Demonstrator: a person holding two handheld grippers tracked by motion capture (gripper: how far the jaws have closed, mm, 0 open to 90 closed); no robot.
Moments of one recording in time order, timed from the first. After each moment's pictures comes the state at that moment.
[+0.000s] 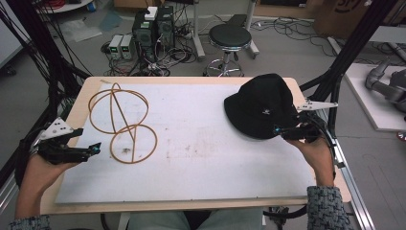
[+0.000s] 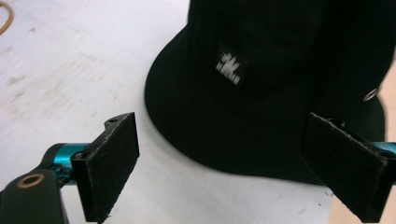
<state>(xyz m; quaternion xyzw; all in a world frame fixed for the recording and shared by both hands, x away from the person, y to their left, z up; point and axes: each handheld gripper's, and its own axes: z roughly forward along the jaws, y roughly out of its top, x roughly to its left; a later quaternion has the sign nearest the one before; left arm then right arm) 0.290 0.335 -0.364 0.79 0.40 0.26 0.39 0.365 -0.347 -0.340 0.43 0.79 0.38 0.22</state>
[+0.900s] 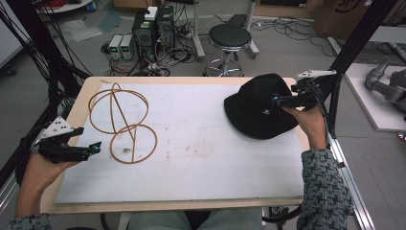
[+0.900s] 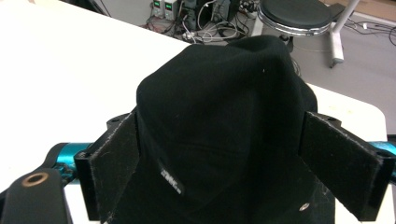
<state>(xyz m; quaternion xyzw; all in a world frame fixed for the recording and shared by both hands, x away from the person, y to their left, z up) 0.293 0.335 -0.362 0.79 0.40 0.25 0.39 0.436 -0.341 -0.297 0.44 0.76 0.40 0.26</state>
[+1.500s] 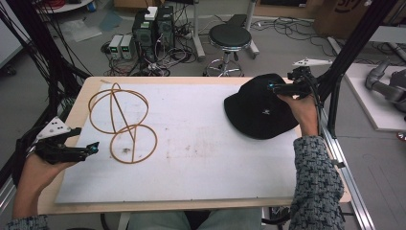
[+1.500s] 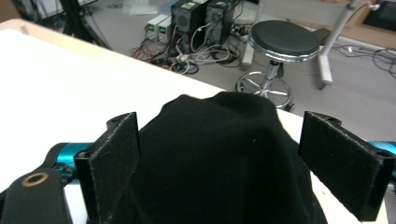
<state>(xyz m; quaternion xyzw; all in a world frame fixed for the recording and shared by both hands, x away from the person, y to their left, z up) 0.289 0.339 -0.360 0.79 0.40 0.26 0.39 0.462 -0.330 -0.286 0.44 0.74 0.43 0.28</state>
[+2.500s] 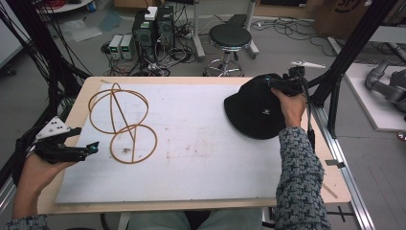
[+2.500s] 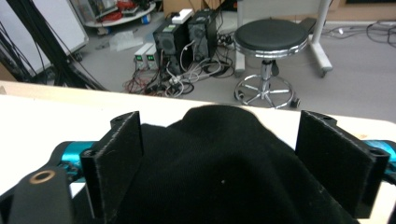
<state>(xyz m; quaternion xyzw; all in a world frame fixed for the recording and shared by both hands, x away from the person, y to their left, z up) 0.290 0.340 -0.360 0.78 0.40 0.26 0.40 0.504 -0.333 -0.325 0.52 0.67 0.47 0.26</state>
